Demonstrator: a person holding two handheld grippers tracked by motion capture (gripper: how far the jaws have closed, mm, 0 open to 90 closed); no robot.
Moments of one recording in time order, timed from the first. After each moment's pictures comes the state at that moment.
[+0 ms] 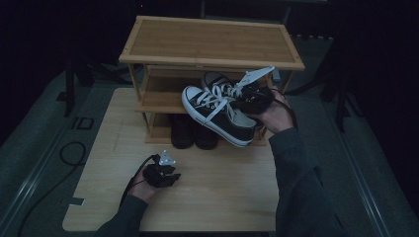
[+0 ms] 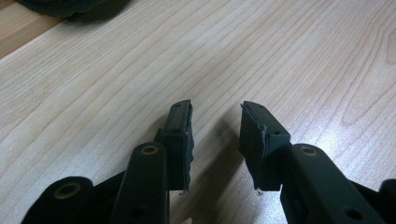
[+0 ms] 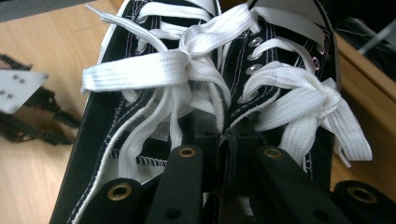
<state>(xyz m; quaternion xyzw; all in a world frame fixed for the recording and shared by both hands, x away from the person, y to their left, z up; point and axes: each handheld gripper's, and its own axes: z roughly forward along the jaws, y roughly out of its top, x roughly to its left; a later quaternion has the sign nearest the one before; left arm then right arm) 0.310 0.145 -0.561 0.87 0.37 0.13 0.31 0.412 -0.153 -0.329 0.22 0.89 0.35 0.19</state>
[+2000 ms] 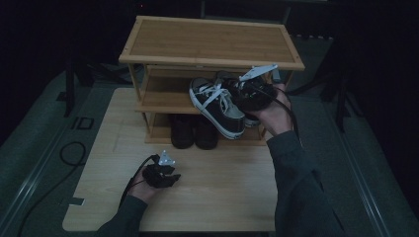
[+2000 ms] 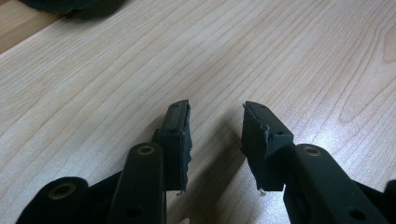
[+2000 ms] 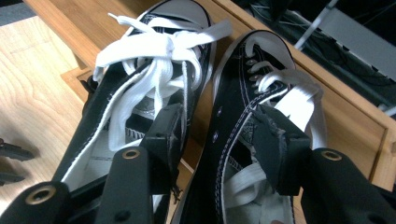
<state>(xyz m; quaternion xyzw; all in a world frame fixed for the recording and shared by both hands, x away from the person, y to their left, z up) 0.309 0.146 -0.561 0.87 0.37 0.12 0.31 0.410 -0.153 -0.322 0.30 0.85 0.35 0.26</state>
